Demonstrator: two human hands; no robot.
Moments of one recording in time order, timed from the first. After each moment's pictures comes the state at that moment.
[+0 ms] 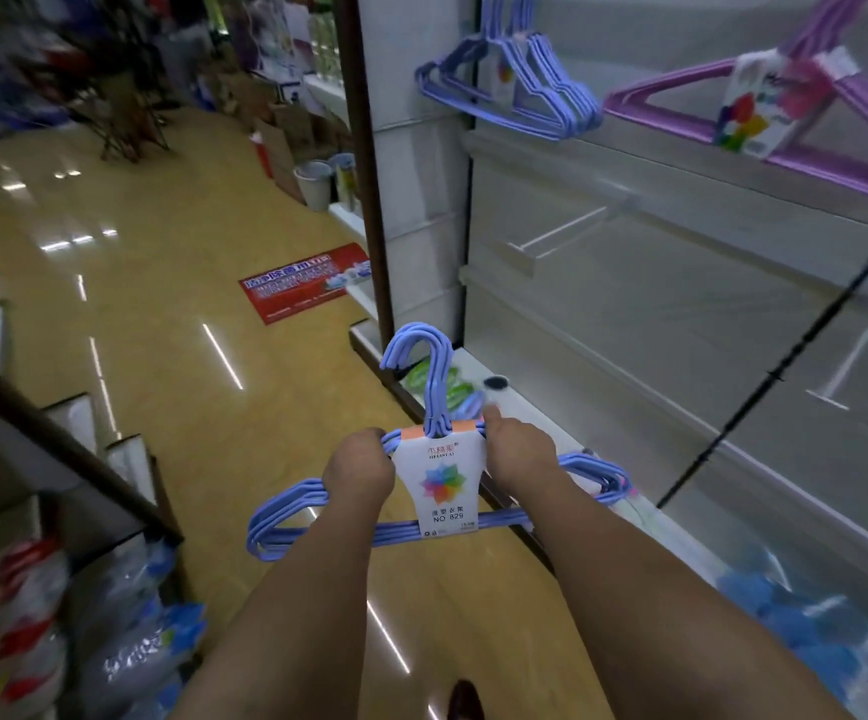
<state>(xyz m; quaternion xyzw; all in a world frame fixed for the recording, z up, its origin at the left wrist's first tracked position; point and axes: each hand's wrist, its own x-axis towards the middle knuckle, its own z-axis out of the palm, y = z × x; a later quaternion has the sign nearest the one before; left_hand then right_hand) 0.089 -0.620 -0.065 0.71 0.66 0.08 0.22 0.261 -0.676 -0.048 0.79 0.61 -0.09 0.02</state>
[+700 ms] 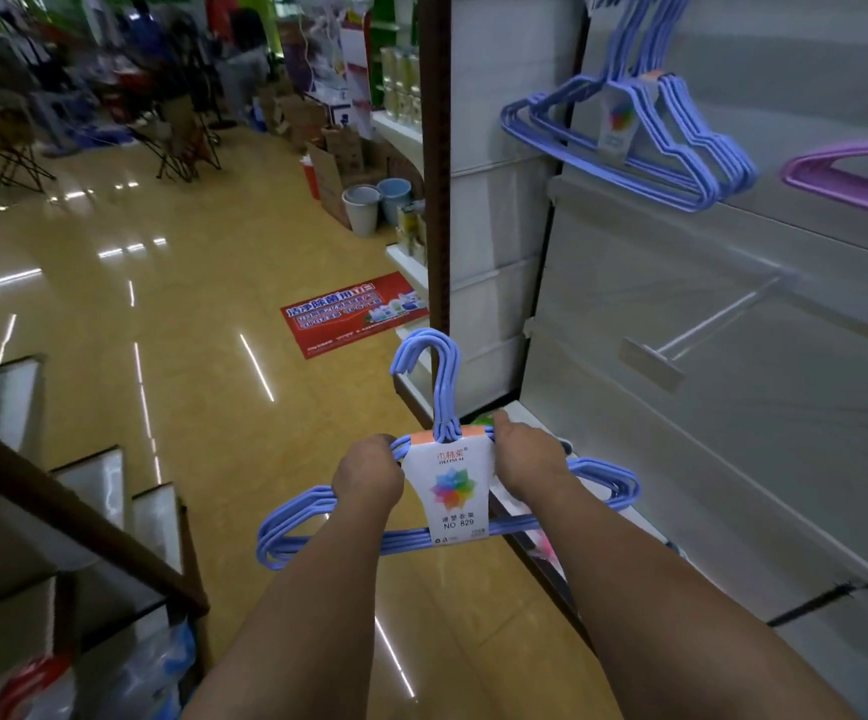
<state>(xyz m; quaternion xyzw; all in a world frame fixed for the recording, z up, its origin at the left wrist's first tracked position) 0.051 -0.391 -0.054 0.69 0.68 0.08 0.23 0.225 -0.437 -0.031 0.77 0.63 -0.09 0.02</state>
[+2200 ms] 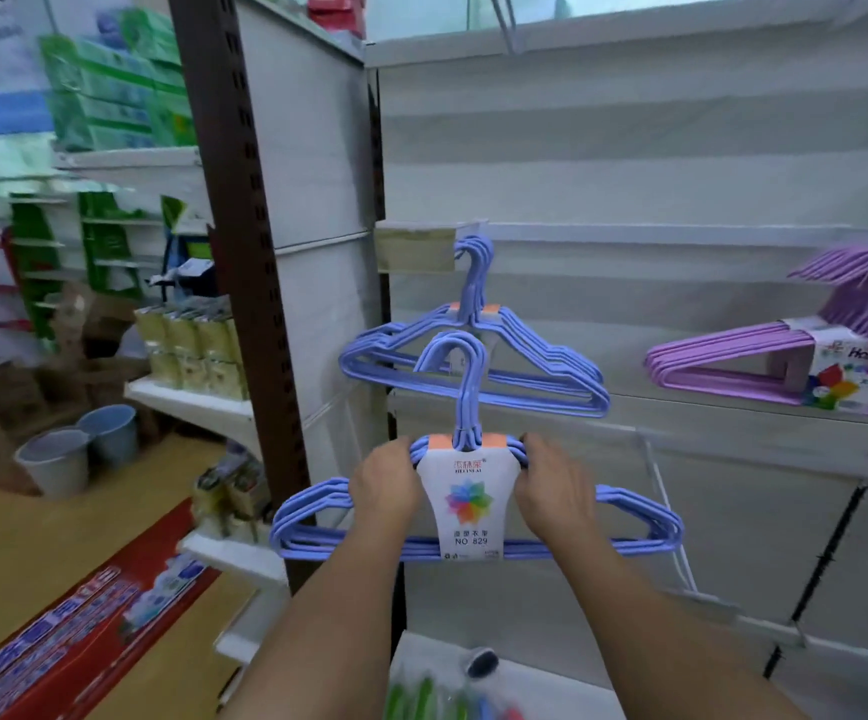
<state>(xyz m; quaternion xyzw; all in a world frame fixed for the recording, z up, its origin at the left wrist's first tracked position) 0.234 -0.041 0.107 0.91 0.33 0.21 0.16 0.319 -0.198 0.105 0.93 0.26 0.14 -0.22</state>
